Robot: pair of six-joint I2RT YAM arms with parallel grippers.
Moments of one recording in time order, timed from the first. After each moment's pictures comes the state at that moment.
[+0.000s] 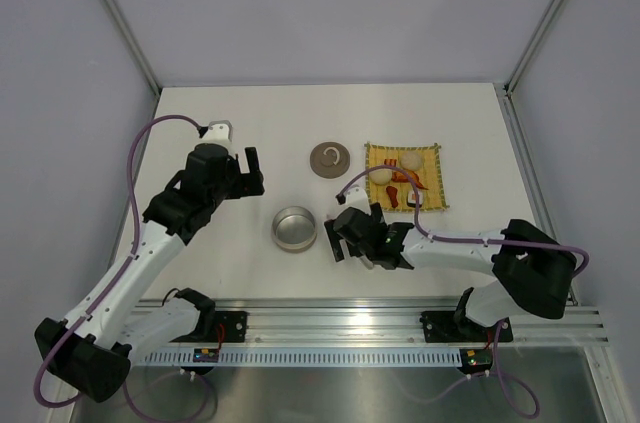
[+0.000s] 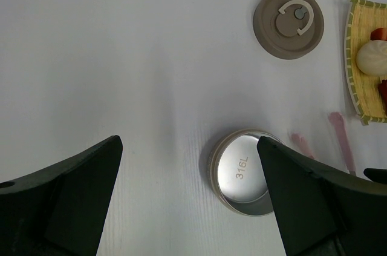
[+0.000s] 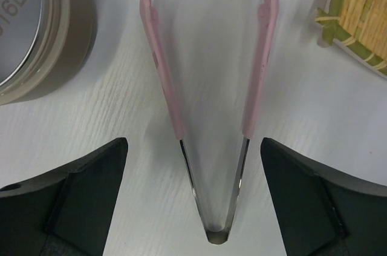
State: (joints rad) left arm -0.45 0.96 0.94 -0.58 -0.24 -0.37; right arm 1.05 1.46 0.72 -0.19 0.42 0.53
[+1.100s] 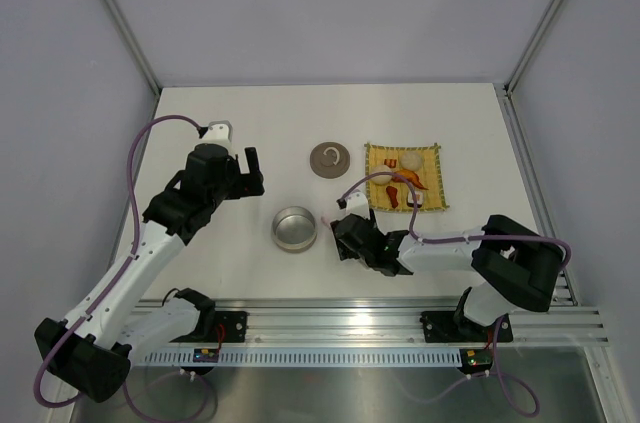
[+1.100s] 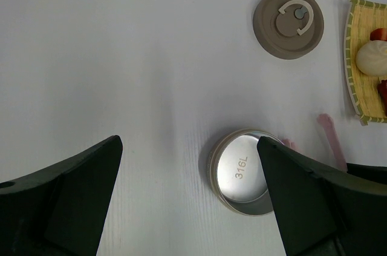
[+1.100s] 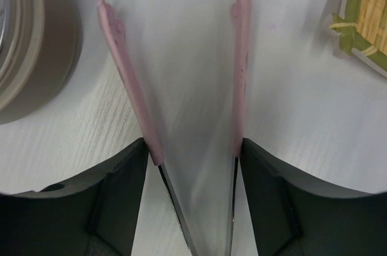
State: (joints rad) left arm -0.45 0.96 0.94 -0.58 -0.24 -0.38; right arm 1.05 1.54 0.63 0.06 0.47 0.52
